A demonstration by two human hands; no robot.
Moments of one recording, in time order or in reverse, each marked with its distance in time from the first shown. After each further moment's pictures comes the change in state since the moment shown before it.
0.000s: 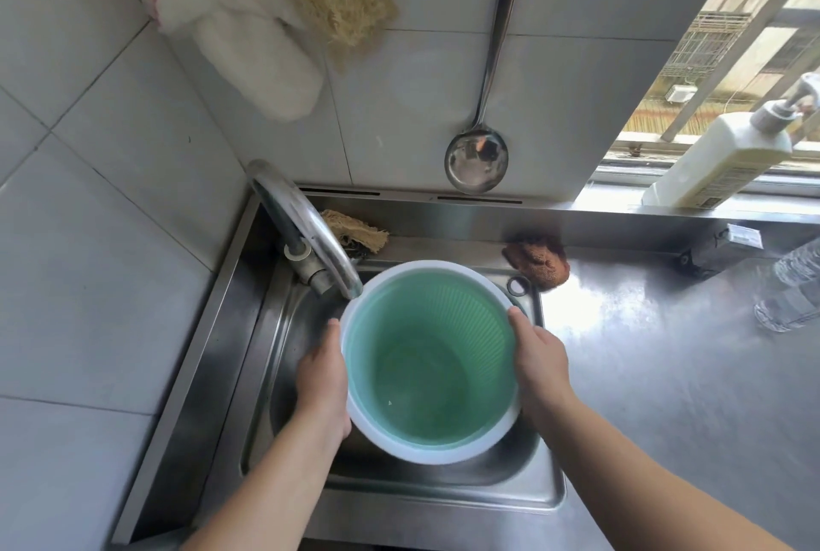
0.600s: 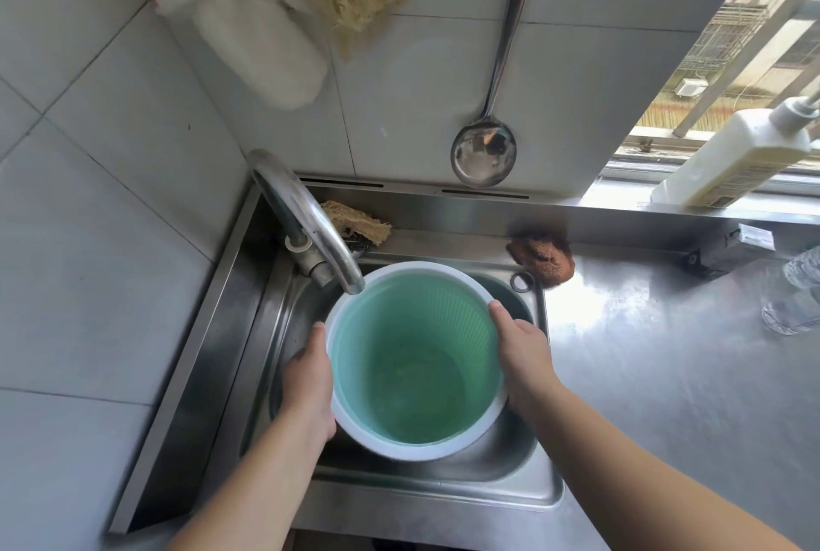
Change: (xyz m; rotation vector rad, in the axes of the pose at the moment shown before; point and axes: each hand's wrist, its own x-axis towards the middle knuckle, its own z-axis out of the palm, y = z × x) left_hand 0.016 -0.008 -0.015 0.043 0.076 -0.070; right_hand 0.008 0.002 0.021 0.045 -0.112 0.041
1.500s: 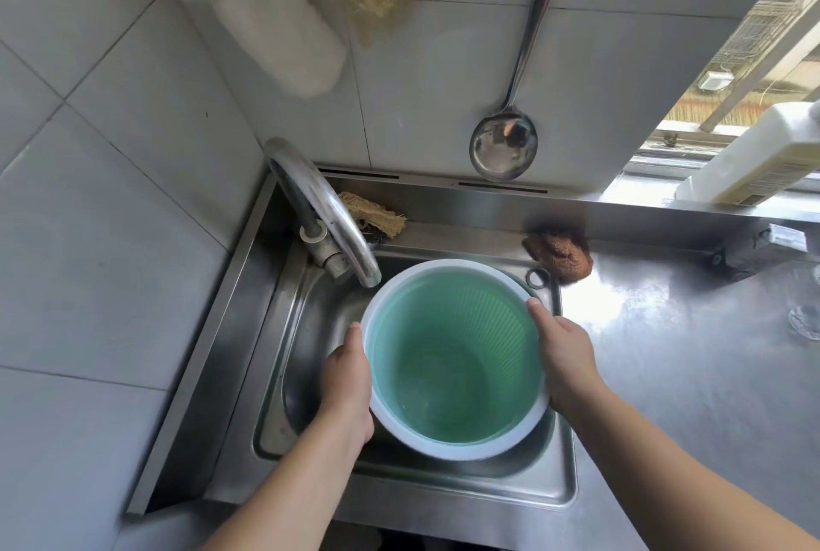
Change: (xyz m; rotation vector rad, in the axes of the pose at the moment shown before) left_hand -0.024 -0.008 0.016 -0.056 -0.072 -0.037; right_hand 0.002 -0.007 -0.028 -0.050 0.036 0.004
